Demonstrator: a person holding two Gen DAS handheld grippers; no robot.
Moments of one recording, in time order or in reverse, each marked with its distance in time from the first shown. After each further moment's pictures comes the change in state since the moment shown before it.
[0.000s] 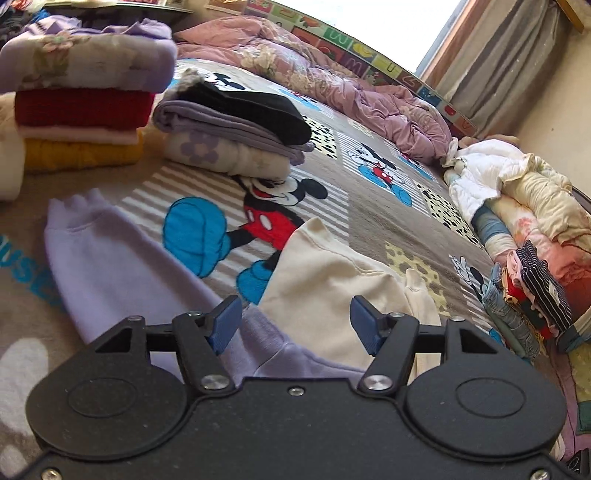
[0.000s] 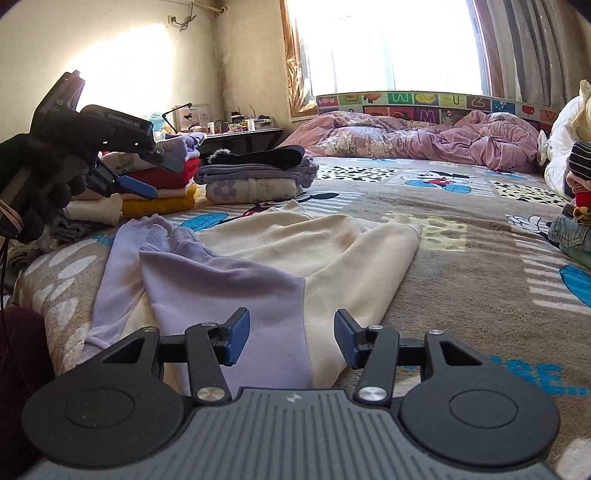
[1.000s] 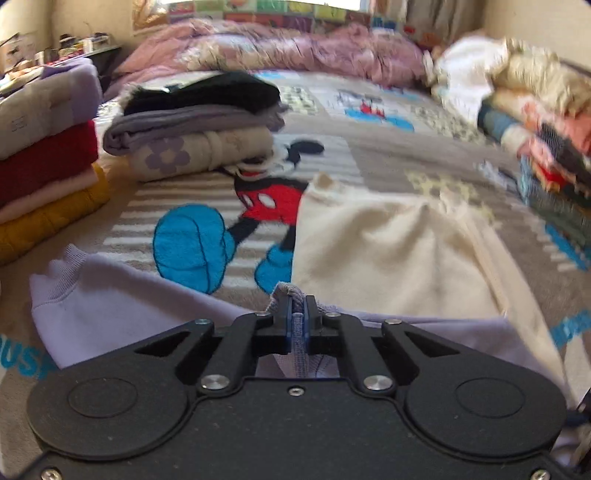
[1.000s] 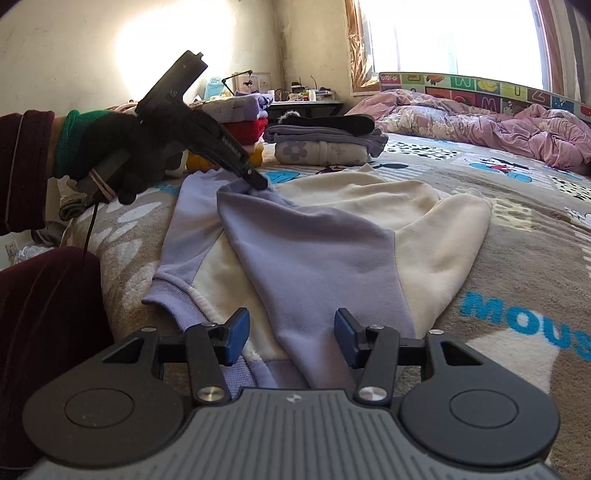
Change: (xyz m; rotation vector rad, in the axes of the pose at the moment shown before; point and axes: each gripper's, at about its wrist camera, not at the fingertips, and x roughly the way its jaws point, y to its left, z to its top) left arm 0.051 0.000 -0.008 0.371 0.004 0.054; right arm 0.002 0.039 -0.025 -0.102 0.103 0.153
